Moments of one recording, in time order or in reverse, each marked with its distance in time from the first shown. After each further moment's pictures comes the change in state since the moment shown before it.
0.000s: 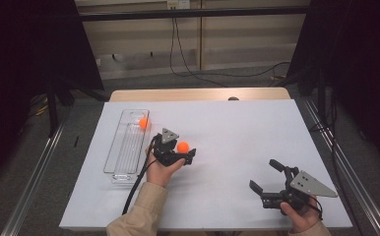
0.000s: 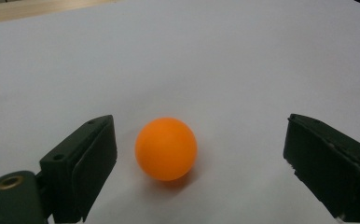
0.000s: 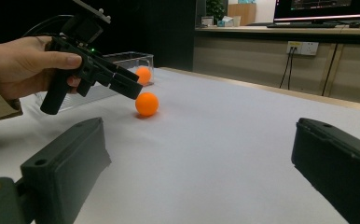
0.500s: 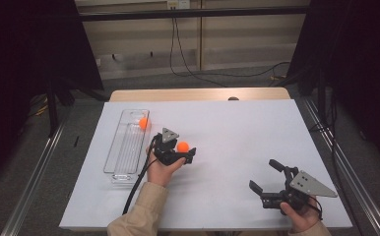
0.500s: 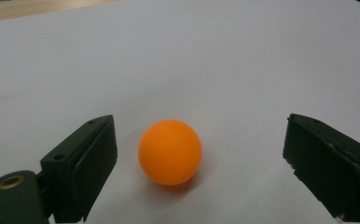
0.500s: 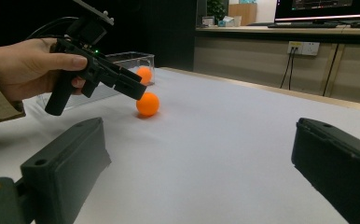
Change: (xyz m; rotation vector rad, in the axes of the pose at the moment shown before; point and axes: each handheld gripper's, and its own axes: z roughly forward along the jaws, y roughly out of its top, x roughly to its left) left arm 0.002 -0.001 0.005 -0.005 0.008 -0.013; right arm 0.000 0.000 0.000 0.000 0.003 -0.002
